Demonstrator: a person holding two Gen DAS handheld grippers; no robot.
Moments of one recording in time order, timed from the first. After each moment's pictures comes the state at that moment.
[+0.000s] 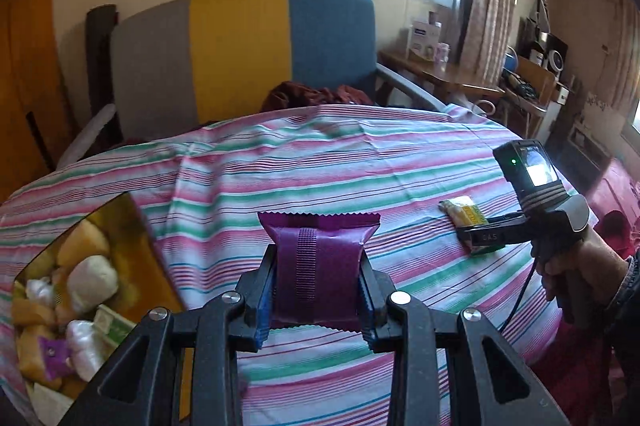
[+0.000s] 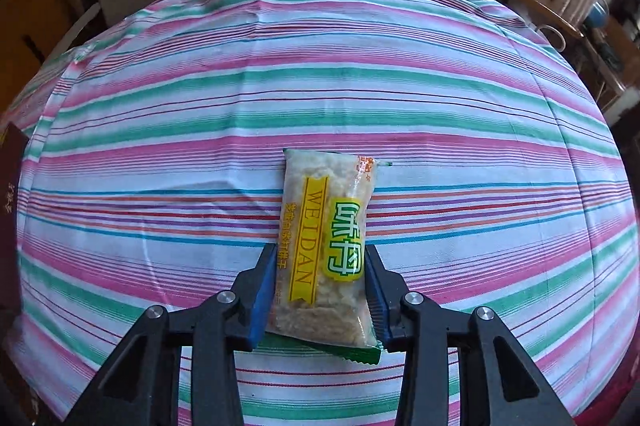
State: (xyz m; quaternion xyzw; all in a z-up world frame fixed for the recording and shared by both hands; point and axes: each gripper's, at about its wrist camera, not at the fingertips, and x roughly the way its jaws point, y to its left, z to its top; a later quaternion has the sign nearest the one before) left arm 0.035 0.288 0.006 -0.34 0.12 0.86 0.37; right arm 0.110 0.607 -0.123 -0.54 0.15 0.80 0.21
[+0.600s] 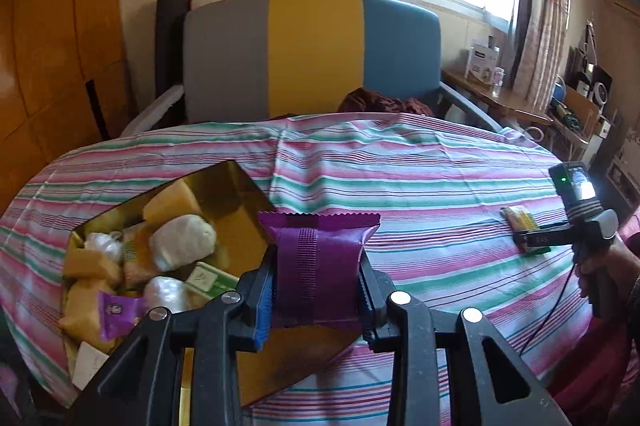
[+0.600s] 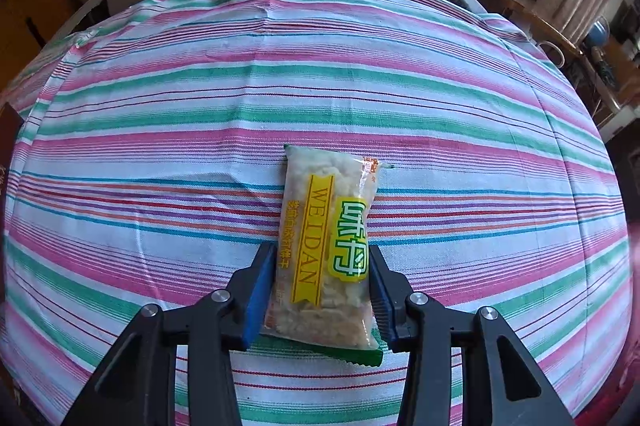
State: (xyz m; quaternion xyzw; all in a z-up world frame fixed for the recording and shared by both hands) left arm 0.018 0.198 0.000 -0.33 0.09 0.89 0.29; right arm 0.110 0.591 -0.127 -0.54 0.11 0.80 0.22
